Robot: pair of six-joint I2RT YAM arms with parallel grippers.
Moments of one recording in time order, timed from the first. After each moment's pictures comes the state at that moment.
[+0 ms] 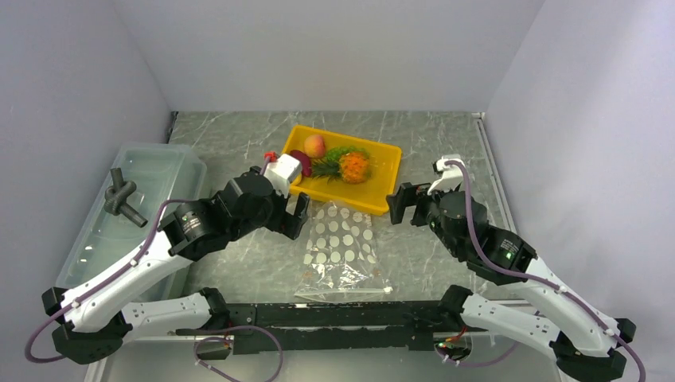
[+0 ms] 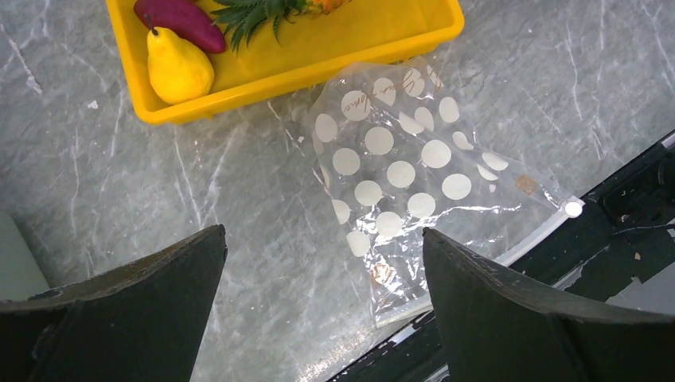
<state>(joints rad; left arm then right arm) -0.96 0.98 1.23 -0.83 -0.28 -0.26 0.90 0.71 0.99 -0.61 0.53 0.38</state>
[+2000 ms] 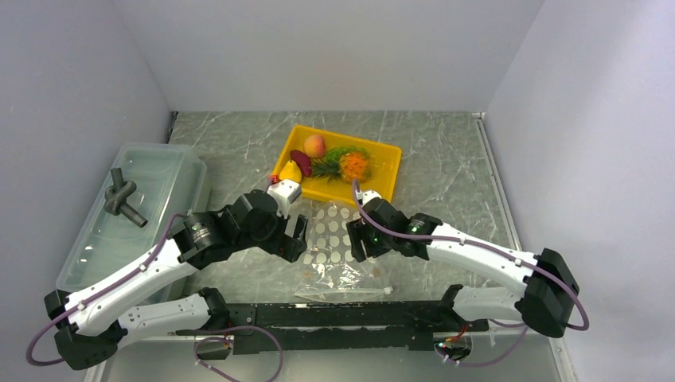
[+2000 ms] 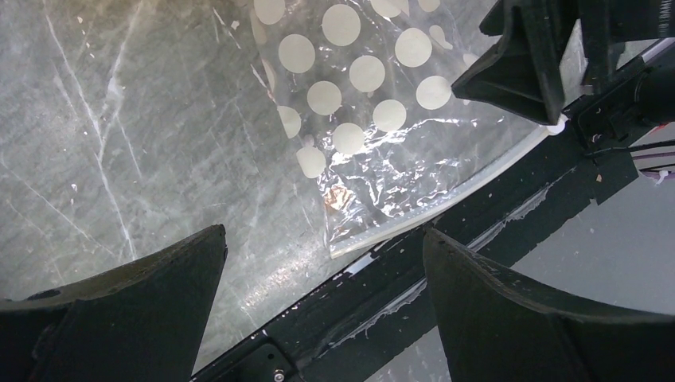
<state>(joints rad) -0.96 0.92 1.05 -0.89 -0.13 -0.43 0.93 1.18 0.80 -0.57 0.07 0.49</state>
